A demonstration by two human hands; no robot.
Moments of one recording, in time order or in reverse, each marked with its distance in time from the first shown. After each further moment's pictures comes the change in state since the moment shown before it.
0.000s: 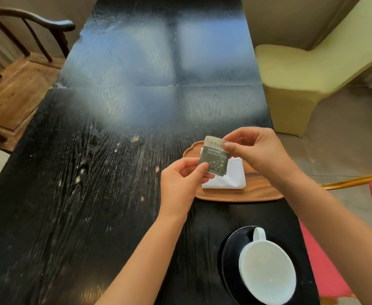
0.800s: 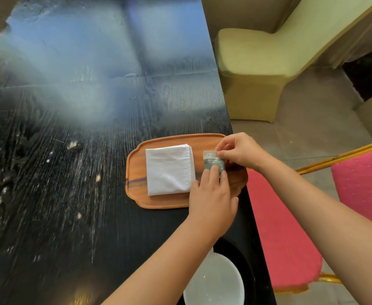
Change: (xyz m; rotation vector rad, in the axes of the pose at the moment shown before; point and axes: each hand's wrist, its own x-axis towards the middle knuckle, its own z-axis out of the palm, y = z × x) left_hand -0.001 -0.083 0.135 1.507 -0.528 0.342; right_hand 0.047 0.135 -0.094 -0.368 -0.086 0.264
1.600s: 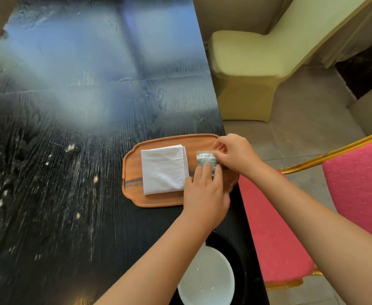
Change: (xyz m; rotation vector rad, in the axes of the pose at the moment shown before) left_hand 0.001 0.003 0.001 0.053 0.113 -0.006; right_hand -0.013 0.002 0.005 -0.268 0.202 -0.104
